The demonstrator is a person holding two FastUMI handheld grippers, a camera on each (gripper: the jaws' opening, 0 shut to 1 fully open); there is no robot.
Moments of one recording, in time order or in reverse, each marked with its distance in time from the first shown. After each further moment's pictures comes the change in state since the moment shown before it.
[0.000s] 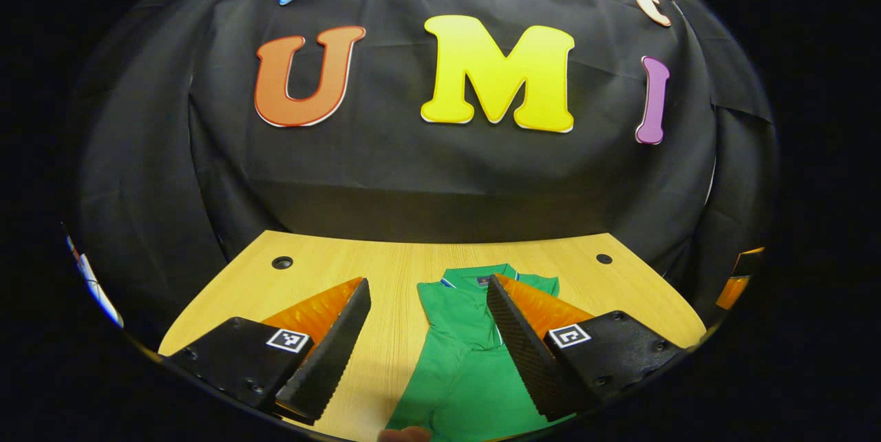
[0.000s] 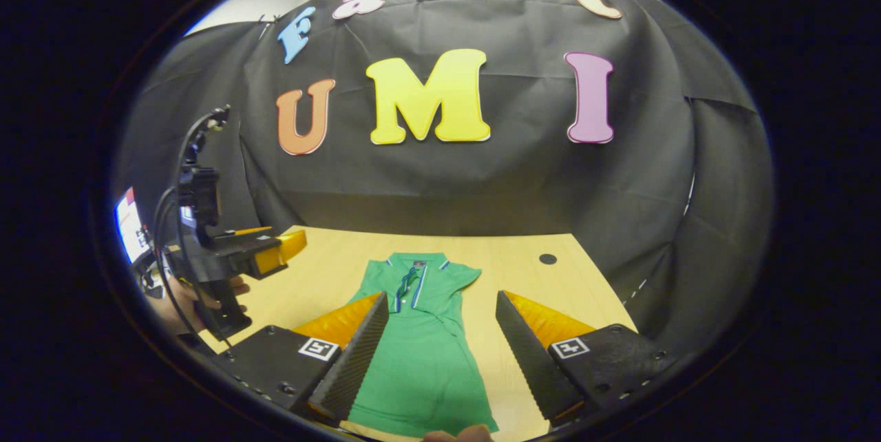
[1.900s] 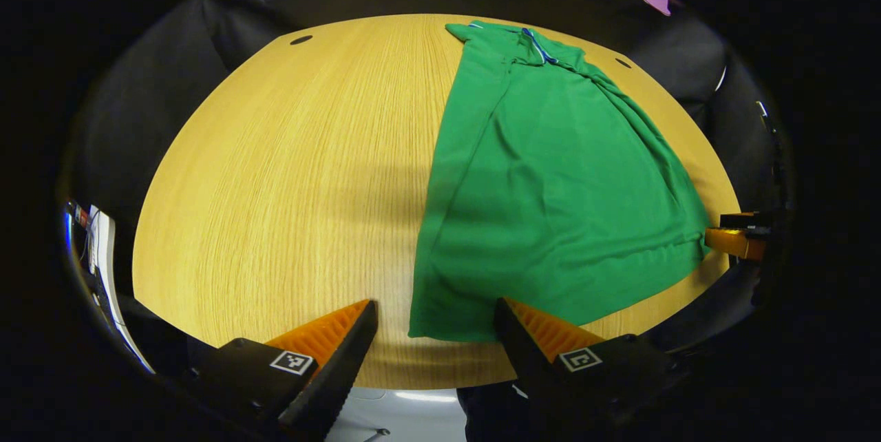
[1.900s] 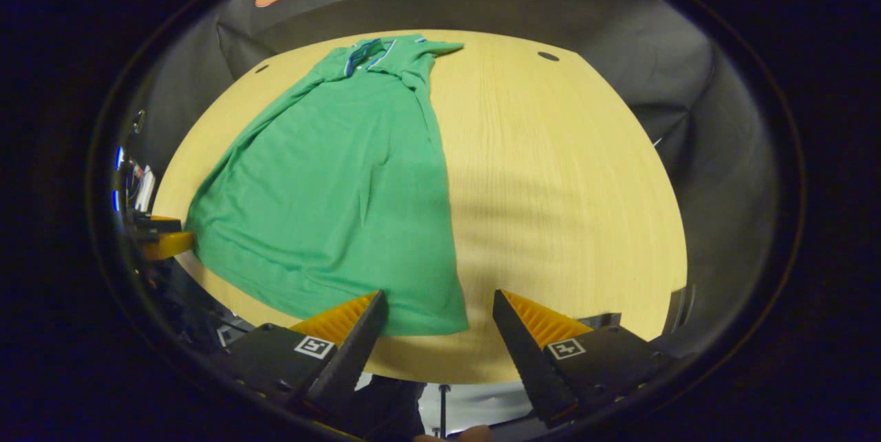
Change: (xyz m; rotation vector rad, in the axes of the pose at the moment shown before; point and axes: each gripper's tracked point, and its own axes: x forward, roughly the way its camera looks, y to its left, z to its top) left arm -0.198 0.041 -0.302 0.015 0.876 -0.021; right arm -0.020 -0.083 -0.303 -0.061 0.766 -0.063
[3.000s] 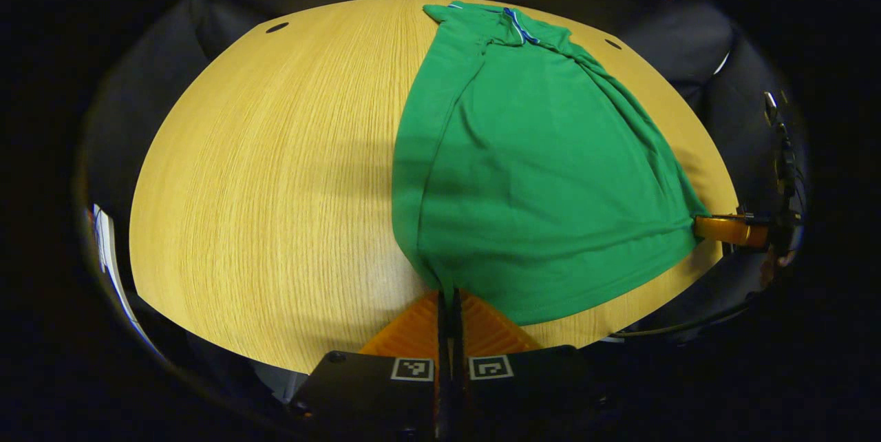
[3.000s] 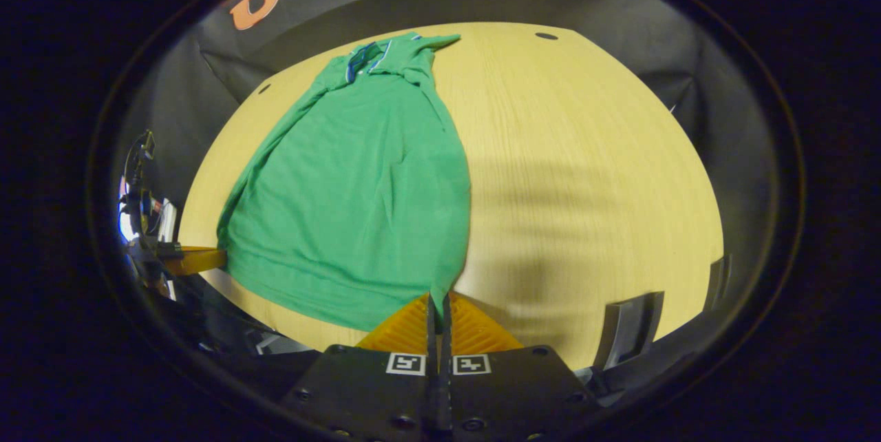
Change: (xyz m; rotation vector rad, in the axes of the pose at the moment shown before) left arm -0.001 -0.013 0.016 -0.022 0.021 -0.115; right arm -0.002 0.020 0.002 0.110 -0.011 0.139
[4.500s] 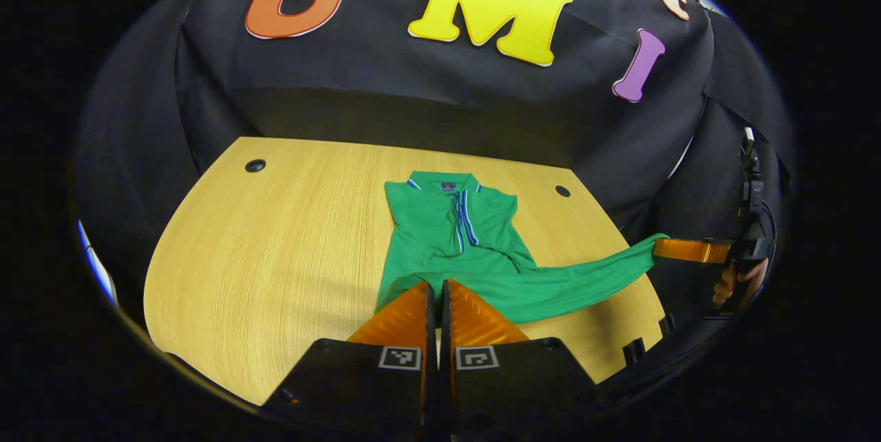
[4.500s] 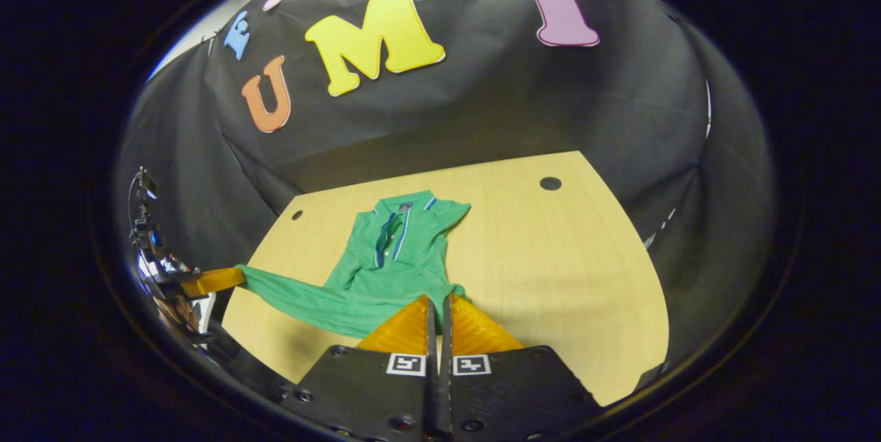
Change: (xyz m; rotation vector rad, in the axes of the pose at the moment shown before) left arm -0.106 -0.058 0.255 0.037 -0.525 -0.088; right arm -0.116 -0.008 0.244 0.022 -0.427 0.125
